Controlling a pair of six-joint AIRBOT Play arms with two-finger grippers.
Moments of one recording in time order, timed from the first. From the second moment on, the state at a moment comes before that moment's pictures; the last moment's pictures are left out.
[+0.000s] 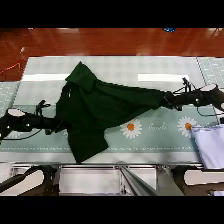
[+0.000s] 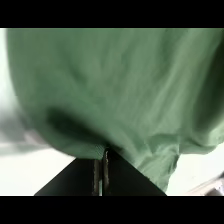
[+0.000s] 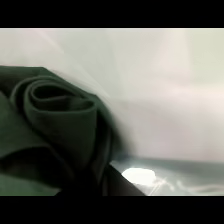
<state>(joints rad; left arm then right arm) 0.27 -1.23 0.50 0.81 -1.04 -1.29 -0.26 -1.57 0.97 -0.78 1.03 1.24</state>
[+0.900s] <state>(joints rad) 0.41 -0.99 2.02 0.56 -1.14 -1.36 -0.26 -1.00 1.98 -0.92 1.30 1.42</state>
